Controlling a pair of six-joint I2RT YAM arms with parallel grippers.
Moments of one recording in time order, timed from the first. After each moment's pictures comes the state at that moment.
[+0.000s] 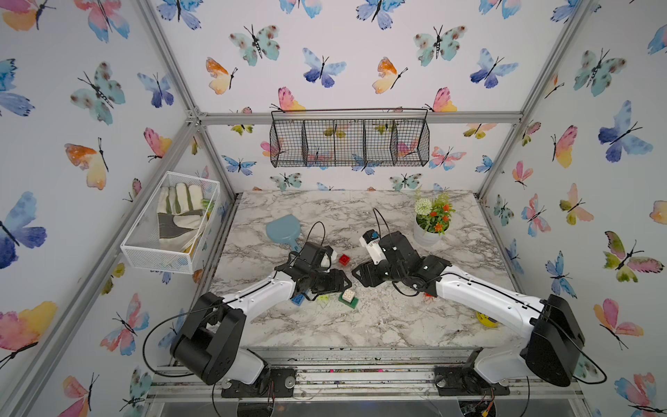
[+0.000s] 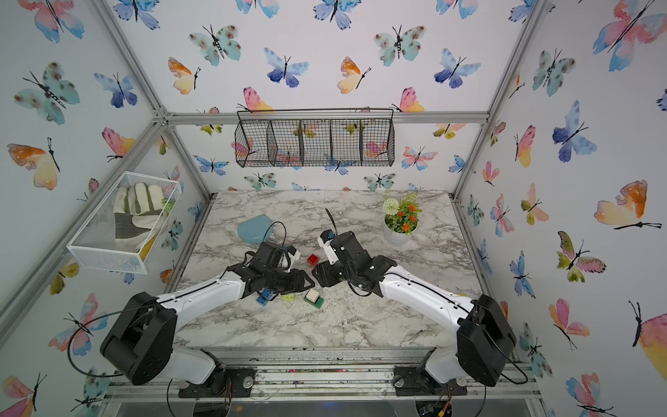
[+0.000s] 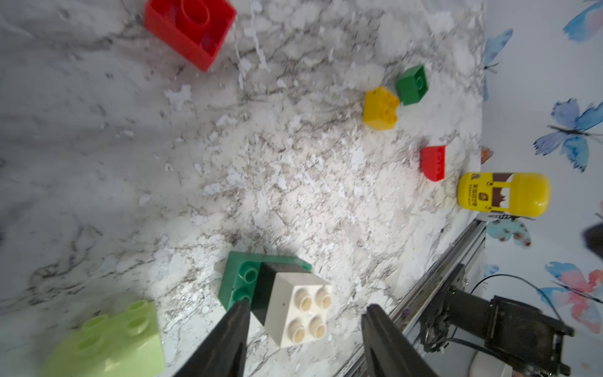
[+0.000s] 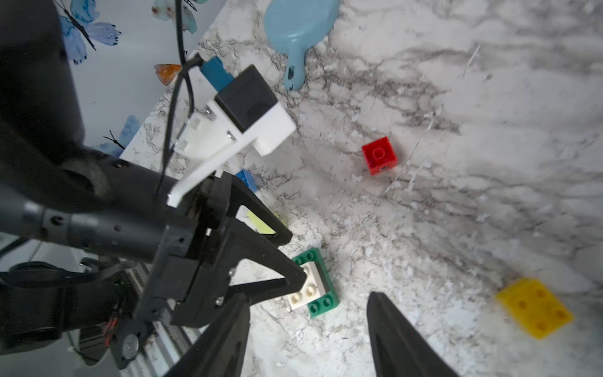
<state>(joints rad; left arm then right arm) -0.56 1.41 0.81 -0.27 0.45 -0.61 0.86 1.42 1.05 -0.36 -0.13 0.21</state>
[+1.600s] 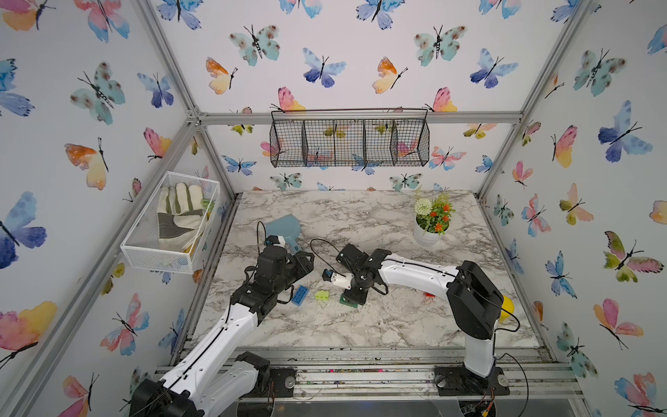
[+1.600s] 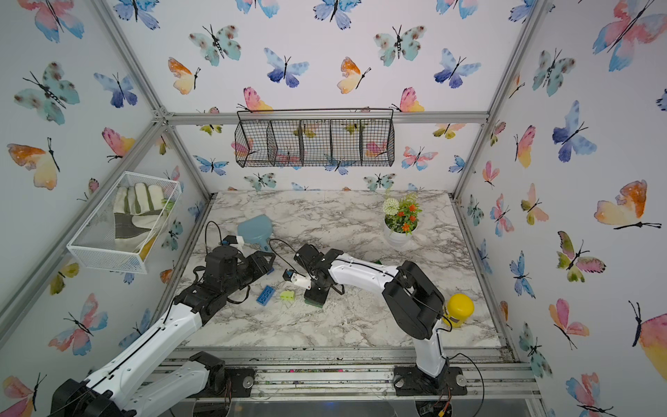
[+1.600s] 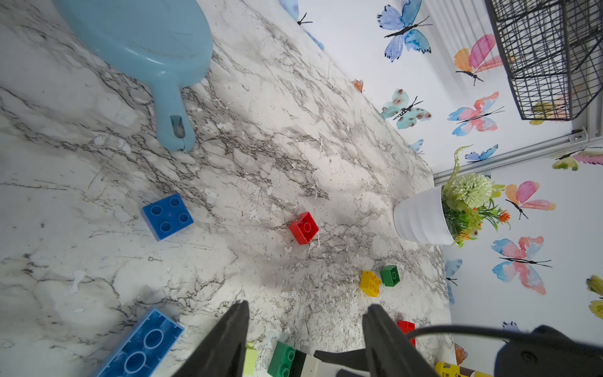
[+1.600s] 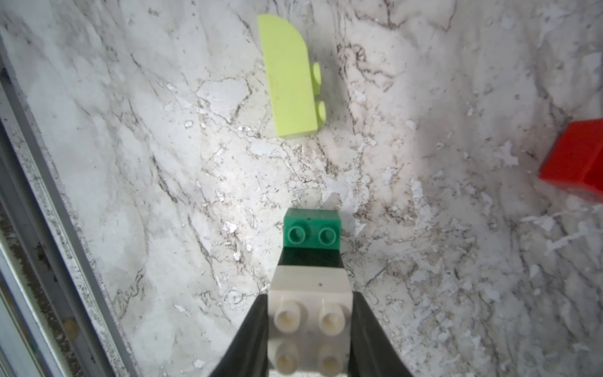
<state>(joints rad) -0.38 0.96 0.65 -0.22 0.07 -0.84 0.97 1.93 1.42 -0.79 -0.13 -0.43</state>
